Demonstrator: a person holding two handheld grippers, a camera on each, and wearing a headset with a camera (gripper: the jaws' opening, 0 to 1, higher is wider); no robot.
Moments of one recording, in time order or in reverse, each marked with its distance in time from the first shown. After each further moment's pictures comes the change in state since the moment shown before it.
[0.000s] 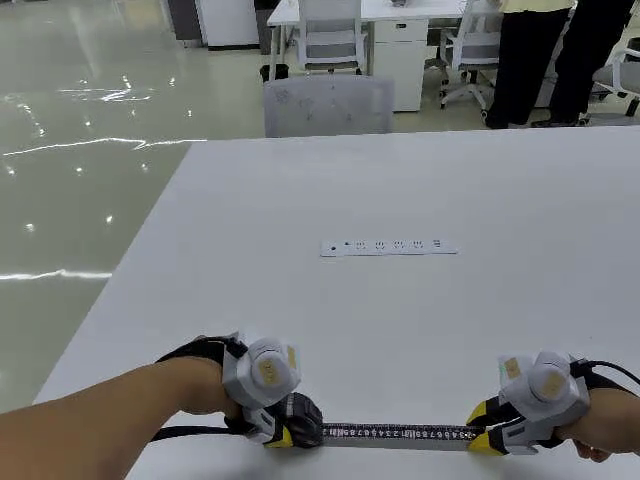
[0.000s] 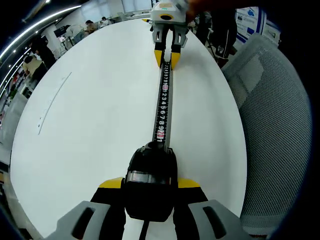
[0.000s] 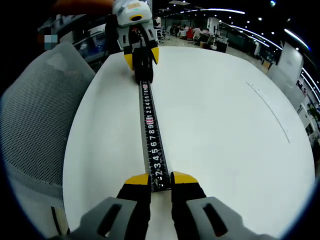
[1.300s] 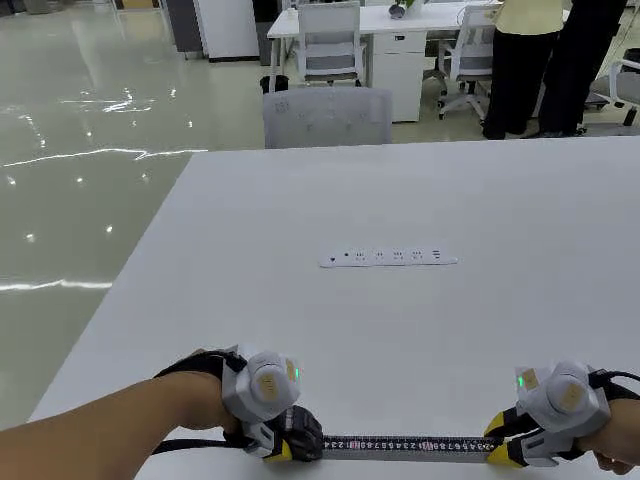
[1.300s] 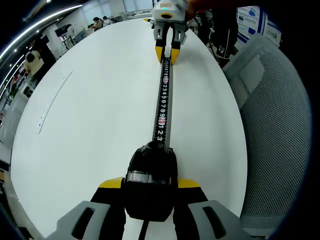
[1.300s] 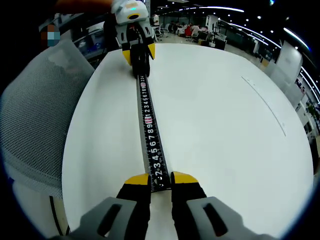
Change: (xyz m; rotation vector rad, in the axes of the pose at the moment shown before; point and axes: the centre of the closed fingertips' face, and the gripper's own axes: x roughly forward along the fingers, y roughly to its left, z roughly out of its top) left arm -0.001 0.001 0.001 -0.007 0.003 0.008; right arm -0.014 -0.005 -0.015 0.004 0.025 -0.014
